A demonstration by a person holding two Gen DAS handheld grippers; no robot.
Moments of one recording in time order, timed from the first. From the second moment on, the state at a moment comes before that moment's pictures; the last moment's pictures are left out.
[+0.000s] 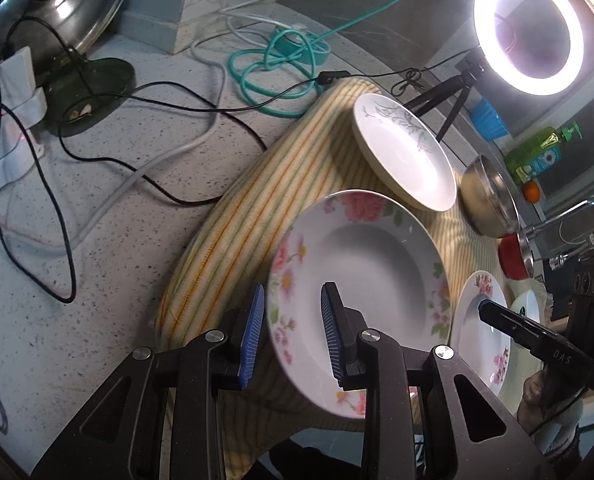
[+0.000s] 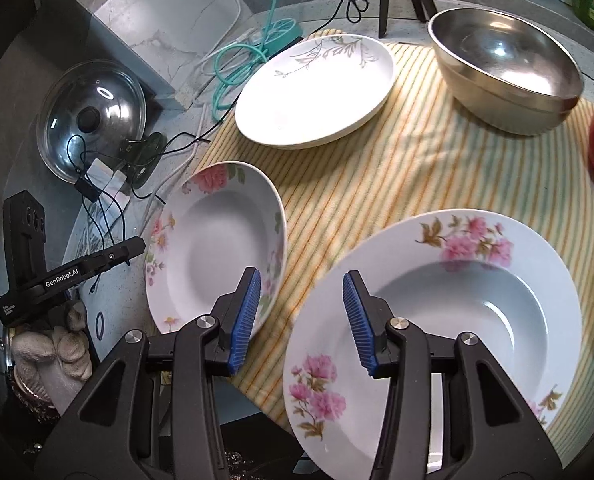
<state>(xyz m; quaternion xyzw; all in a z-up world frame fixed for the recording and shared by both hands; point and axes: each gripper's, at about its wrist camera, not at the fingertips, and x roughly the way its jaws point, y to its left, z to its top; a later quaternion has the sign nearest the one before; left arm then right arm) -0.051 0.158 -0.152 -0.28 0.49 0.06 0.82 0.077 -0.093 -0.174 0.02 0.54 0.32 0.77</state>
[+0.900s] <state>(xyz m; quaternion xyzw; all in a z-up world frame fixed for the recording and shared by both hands) -0.040 0.166 -0.176 -0.31 0.51 0.03 0.80 0.093 -0.053 -0.201 0.01 0.57 0.34 0.75</state>
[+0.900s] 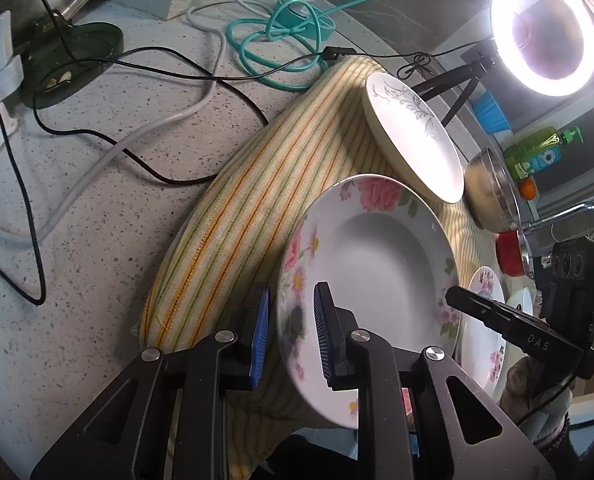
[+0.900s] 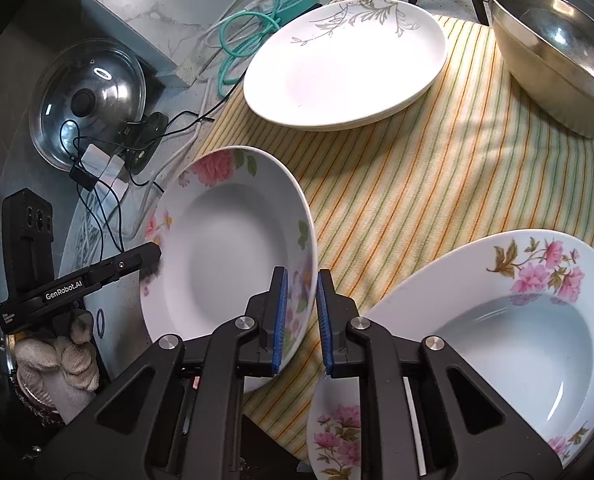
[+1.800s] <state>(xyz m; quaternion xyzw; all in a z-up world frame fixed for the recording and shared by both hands) -0.027 0.146 -0.148 -0.28 0.49 0.00 0.82 0.081 -0.090 -0.170 0.03 0.55 0.32 0.77</state>
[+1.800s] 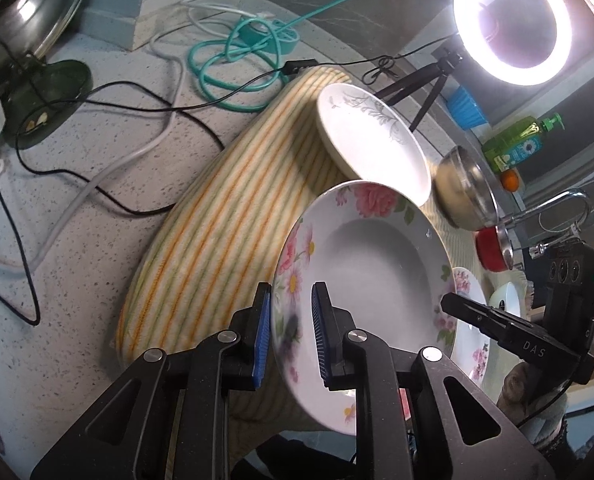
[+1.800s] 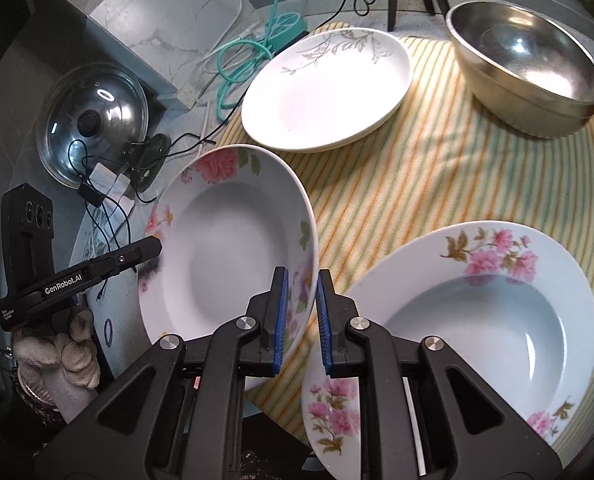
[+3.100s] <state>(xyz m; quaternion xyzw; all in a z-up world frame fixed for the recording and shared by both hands) 0.016 -0.011 -0.151 -0.19 0.55 -0.16 0.80 0.059 -0.269 -0.184 0.12 0.56 0.17 0.80</state>
